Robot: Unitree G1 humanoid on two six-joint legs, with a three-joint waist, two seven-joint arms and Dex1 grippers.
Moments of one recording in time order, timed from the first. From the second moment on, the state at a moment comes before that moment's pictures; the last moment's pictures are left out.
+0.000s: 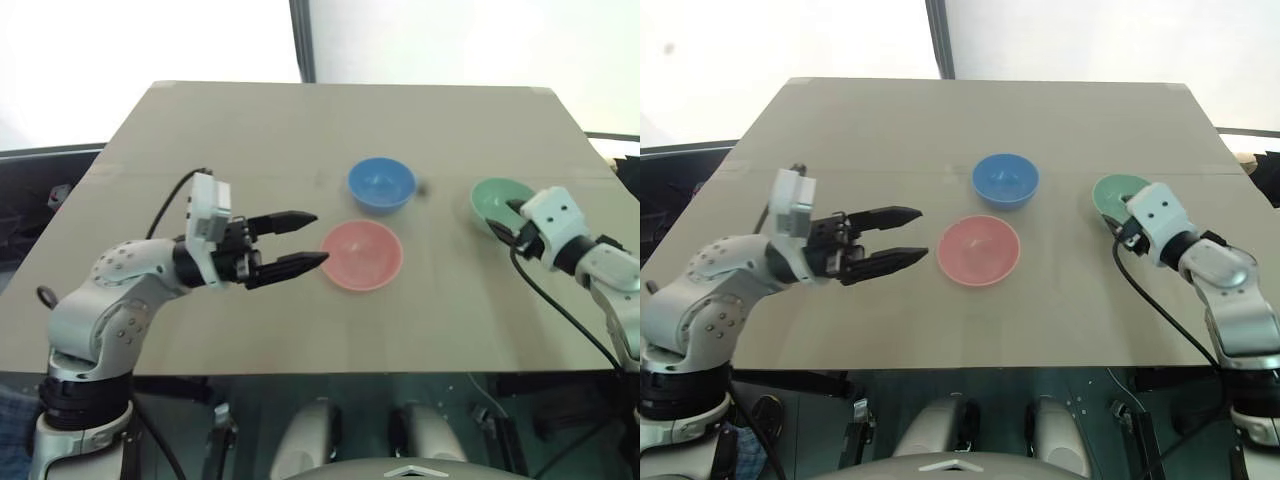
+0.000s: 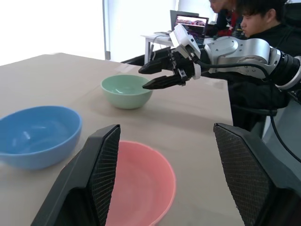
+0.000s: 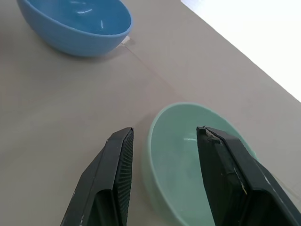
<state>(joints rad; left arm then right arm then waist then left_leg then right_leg) -0.26 0.72 0.25 -0.43 -0.79 0.62 -1.05 -0.30 -0.74 -0.05 -0.17 0.12 0.39 0.58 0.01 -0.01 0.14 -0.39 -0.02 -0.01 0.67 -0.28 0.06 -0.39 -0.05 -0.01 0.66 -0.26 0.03</state>
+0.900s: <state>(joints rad) -0.12 0.78 0.35 -0.46 -0.85 0.58 -1.04 -0.55 -0.76 0.15 0.32 -0.06 0.31 0.81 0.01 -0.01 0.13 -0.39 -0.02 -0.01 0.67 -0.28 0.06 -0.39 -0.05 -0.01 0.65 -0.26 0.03</state>
